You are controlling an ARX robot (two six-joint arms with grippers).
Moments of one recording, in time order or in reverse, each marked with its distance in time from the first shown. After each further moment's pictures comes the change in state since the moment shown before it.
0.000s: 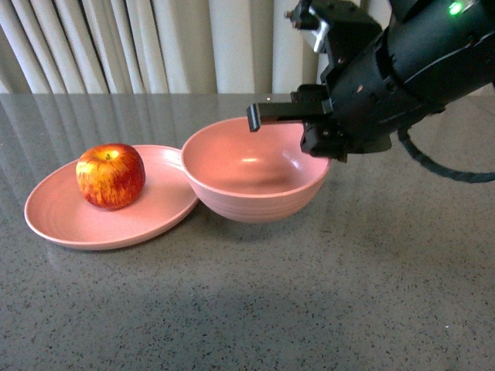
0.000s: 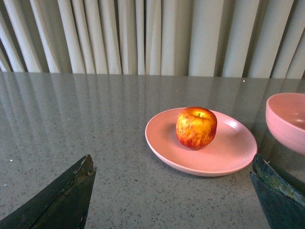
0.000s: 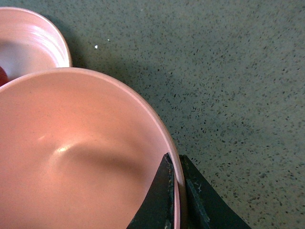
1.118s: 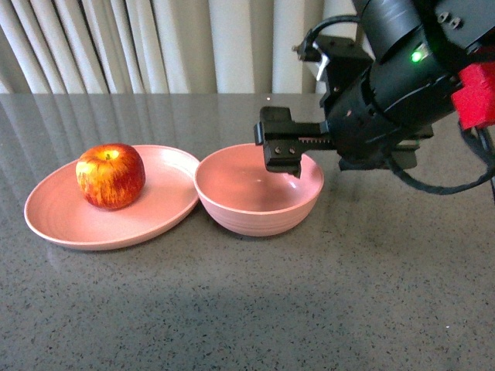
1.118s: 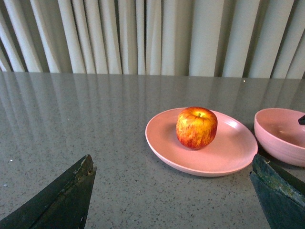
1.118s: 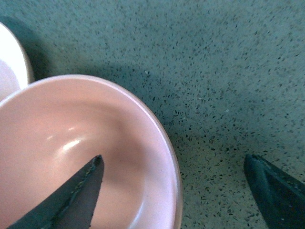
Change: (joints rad) left arm 0.000 0.000 0.000 0.000 0.000 0.000; right arm -0.034 0.087 0.054 0.000 -0.008 0.060
